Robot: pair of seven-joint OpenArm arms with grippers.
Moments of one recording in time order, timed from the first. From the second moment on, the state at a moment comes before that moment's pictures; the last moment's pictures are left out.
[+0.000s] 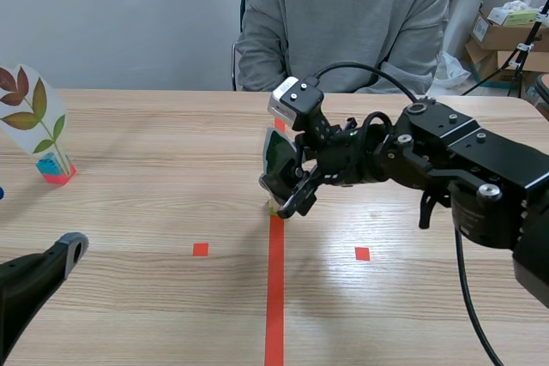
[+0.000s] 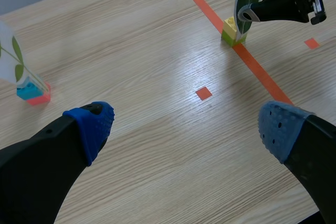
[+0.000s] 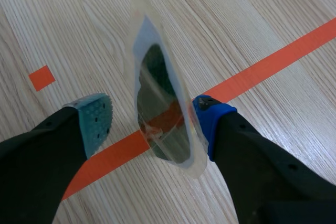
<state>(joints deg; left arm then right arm) 55.3 -23.8 -19.2 127.1 -17.5 -23.3 5.8 21.8 14.6 -32.1 61.7 8.4 35.4 -9.8</state>
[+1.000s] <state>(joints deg) 55.3 -23.8 -19.2 127.1 -17.5 -23.3 5.8 12.4 17.3 -23.6 76.6 9.0 30.4 -18.3</state>
